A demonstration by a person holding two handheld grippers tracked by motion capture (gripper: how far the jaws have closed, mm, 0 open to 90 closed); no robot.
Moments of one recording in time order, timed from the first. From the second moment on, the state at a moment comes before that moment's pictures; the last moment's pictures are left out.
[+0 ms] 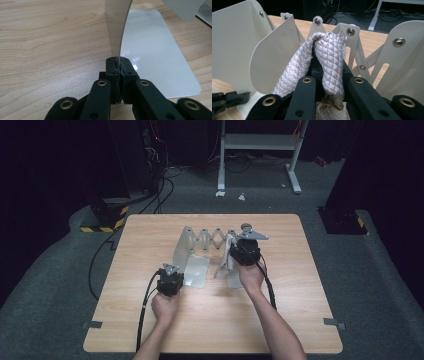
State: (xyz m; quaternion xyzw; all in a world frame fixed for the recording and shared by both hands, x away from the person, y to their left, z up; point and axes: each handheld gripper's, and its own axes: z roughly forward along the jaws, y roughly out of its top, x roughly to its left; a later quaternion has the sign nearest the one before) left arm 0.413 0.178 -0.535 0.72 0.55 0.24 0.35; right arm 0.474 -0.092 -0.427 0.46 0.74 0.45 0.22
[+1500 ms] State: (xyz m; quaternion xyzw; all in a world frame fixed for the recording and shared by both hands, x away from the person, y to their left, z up) left arm 0.413 0.179 -0.534 0.72 0.55 0.24 0.35; right arm 0.493 -0.099 -0.437 0.47 0.74 0.43 0.21
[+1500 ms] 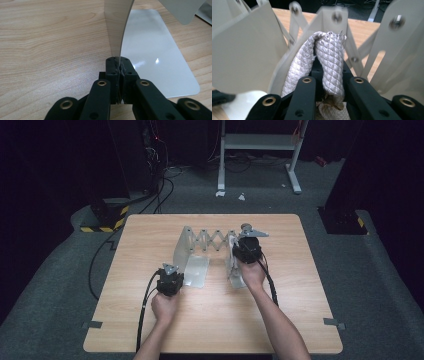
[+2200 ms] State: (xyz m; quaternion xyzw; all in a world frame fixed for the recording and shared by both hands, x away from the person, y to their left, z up) left arm 0.414 0.180 -0.535 0.72 0.55 0.23 0.36; right arm 0.503 -0.091 -0.439 0.47 0.75 0.41 0.23
